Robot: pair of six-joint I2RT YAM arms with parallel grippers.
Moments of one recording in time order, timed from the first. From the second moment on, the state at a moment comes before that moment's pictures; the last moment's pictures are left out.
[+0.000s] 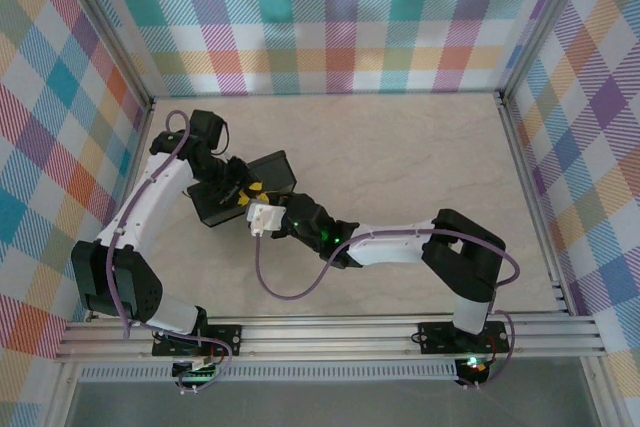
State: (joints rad) left arm -0.20 1.47 1.37 -1.16 0.44 -0.95; right arm 1.14 1.81 1.04 0.54 0.31 -0.72
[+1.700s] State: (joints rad) left arm -0.10 1.42 1.35 -1.10 0.54 -0.99; right arm 1.12 1.70 1.03 0.54 0.63 0.34
